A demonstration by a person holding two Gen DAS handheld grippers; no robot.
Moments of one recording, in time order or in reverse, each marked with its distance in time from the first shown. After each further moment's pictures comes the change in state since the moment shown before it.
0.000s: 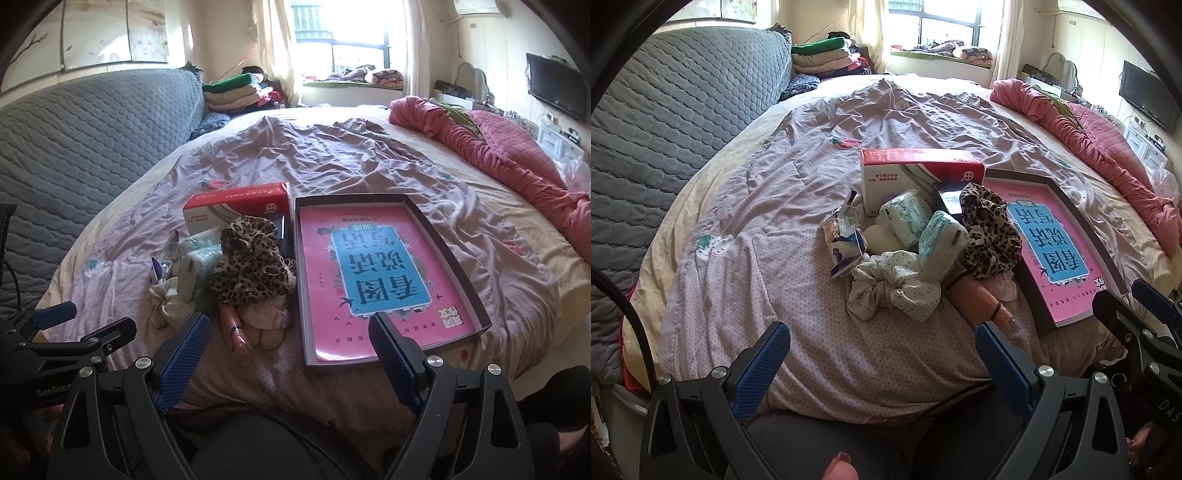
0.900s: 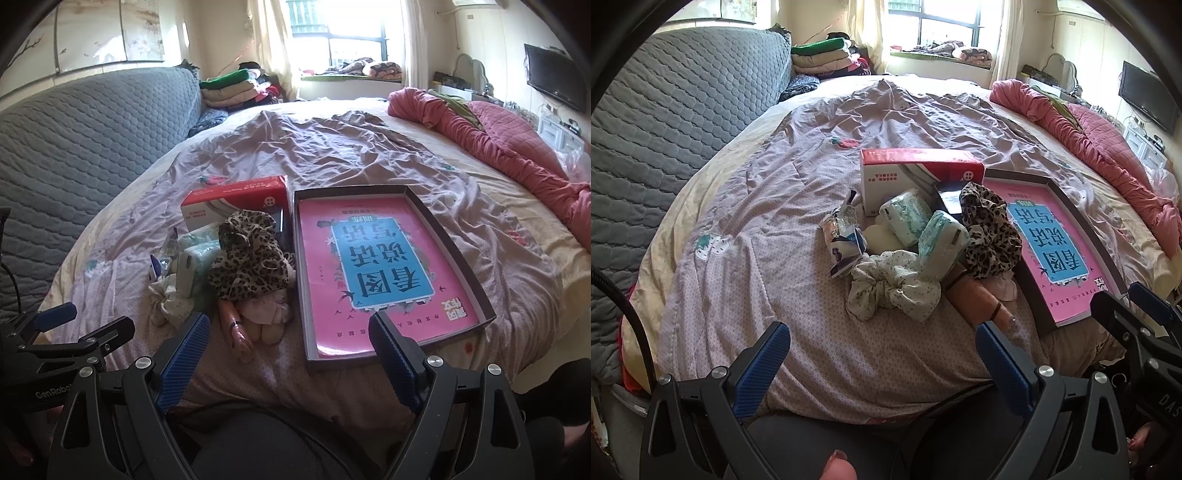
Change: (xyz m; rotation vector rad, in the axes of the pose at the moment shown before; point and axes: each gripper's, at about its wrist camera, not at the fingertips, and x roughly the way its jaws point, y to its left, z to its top) left arm 0.001 -0.001 -0.002 -0.001 -0.002 0.001; right arm 0.003 -0.004 -0.001 0.023 0.017 0.011
